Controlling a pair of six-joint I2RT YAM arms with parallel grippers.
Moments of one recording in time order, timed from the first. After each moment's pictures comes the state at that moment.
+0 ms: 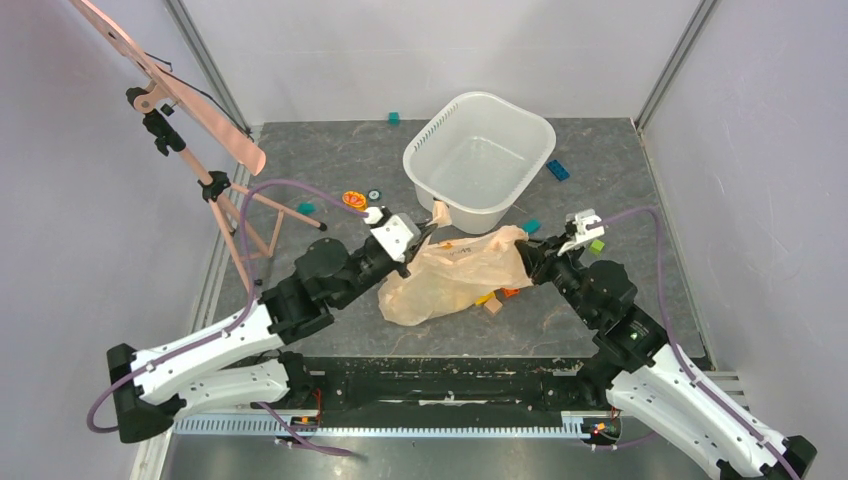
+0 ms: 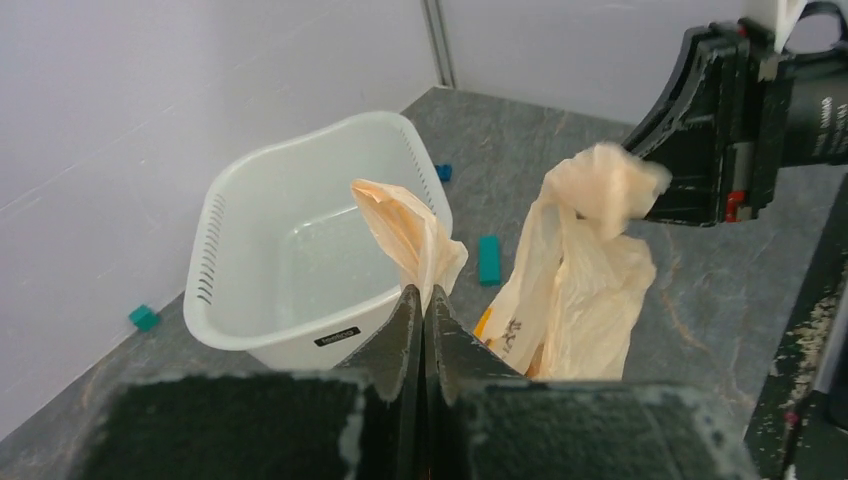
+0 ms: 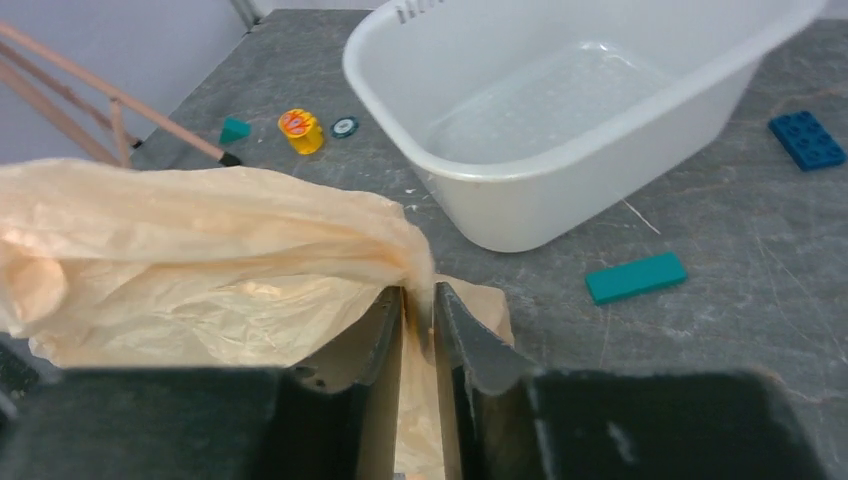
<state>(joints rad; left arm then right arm) -1.07 0.94 0.86 0.13 -0.20 0.26 0.68 0.53 0.52 -0.07 0.23 0.29</state>
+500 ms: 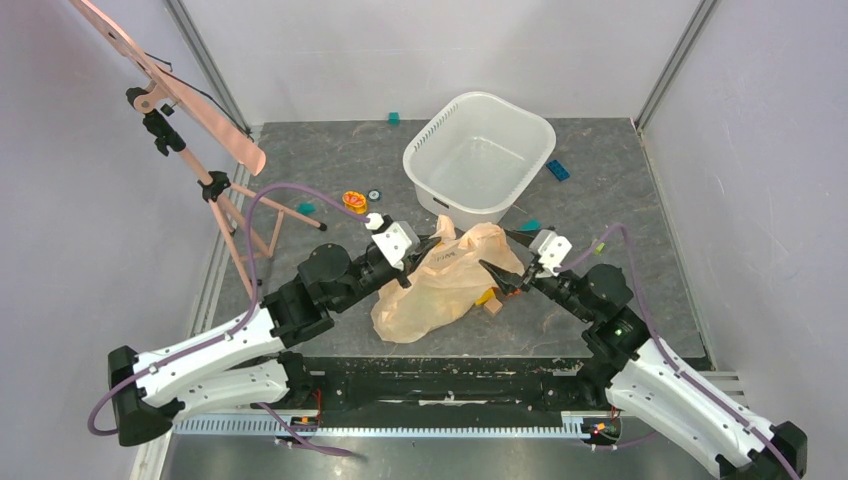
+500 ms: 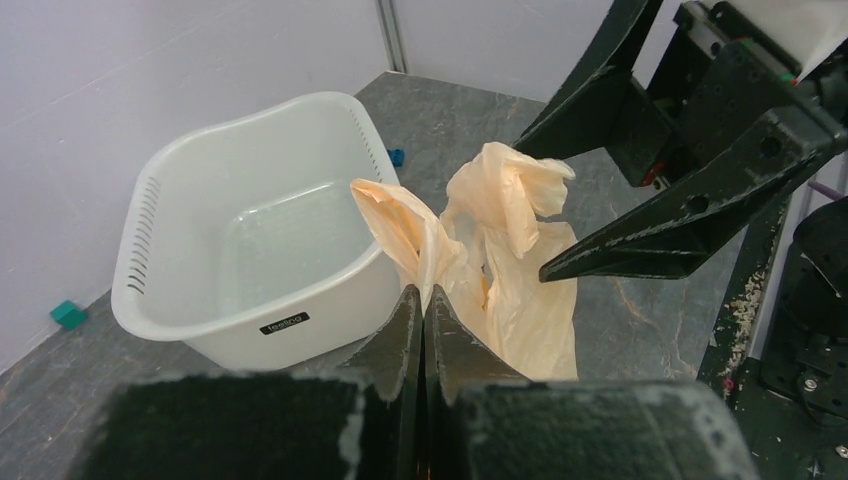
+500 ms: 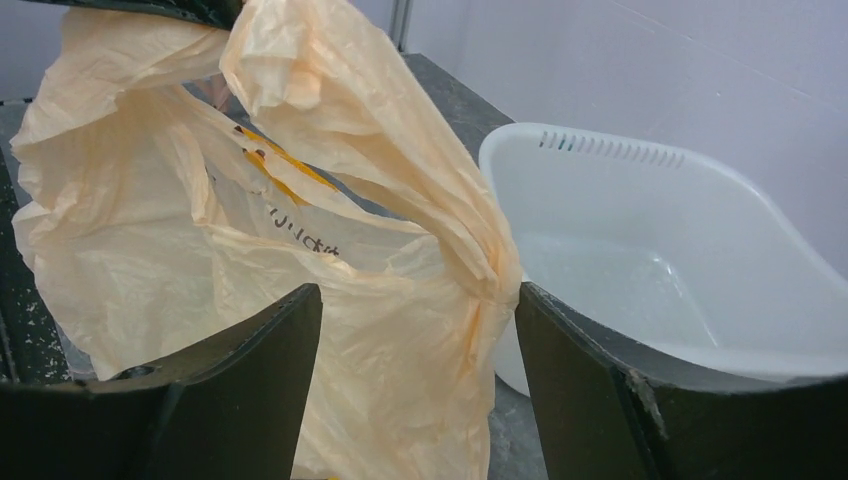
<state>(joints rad) -1.05 0.88 0.77 0.16 -0.10 0.17 0.67 0.56 0.40 0.27 -0.21 -0.19</state>
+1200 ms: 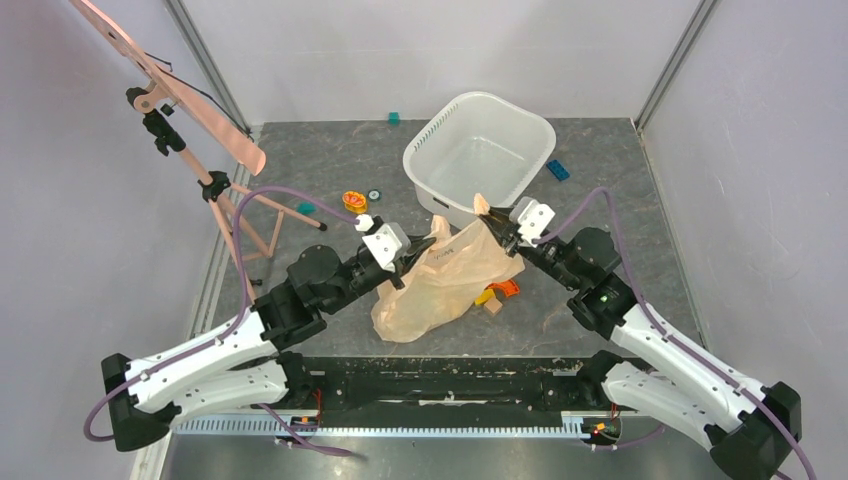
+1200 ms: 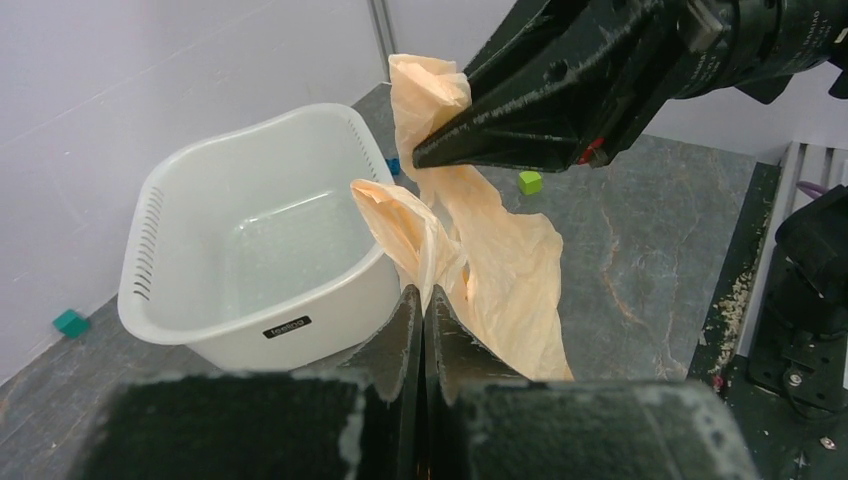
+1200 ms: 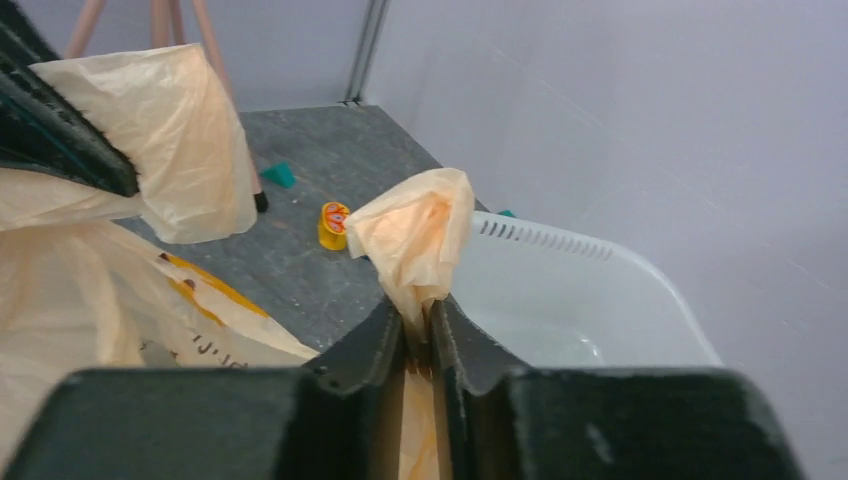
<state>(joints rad) -1.05 0.83 0.77 0.13 -0.07 0.17 0.68 0.83 0.64 0.35 -0.22 -0.36</state>
